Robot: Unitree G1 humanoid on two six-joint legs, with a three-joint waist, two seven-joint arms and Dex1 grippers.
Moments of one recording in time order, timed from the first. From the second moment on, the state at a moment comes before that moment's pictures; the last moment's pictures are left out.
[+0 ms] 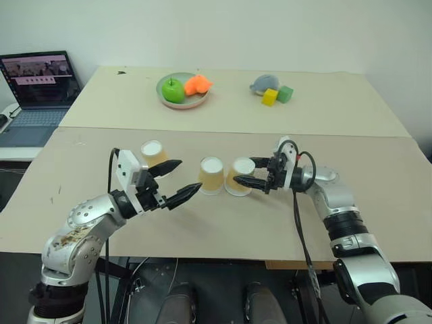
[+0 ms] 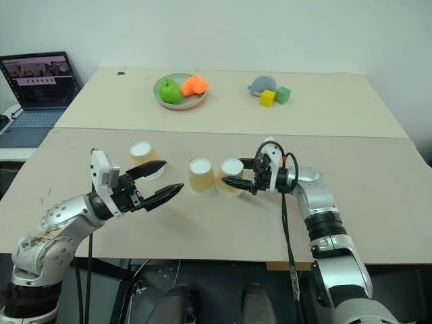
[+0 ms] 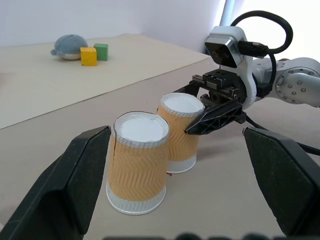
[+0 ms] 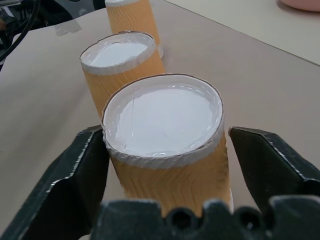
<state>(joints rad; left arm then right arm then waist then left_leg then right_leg) -0.17 0.56 0.14 -0.46 -0.67 0.54 -0.71 -0.71 -0.42 0.07 0.52 0.32 0.20 1.15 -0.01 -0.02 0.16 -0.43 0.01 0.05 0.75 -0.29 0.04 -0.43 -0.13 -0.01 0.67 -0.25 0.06</state>
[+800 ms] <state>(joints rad) -0.13 0.38 0.33 -0.45 -0.94 0.66 -0.41 -0.39 -0.75 -0.29 -0.08 0.69 0.73 1.15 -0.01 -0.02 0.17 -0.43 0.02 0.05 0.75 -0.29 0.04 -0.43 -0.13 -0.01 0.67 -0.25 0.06</state>
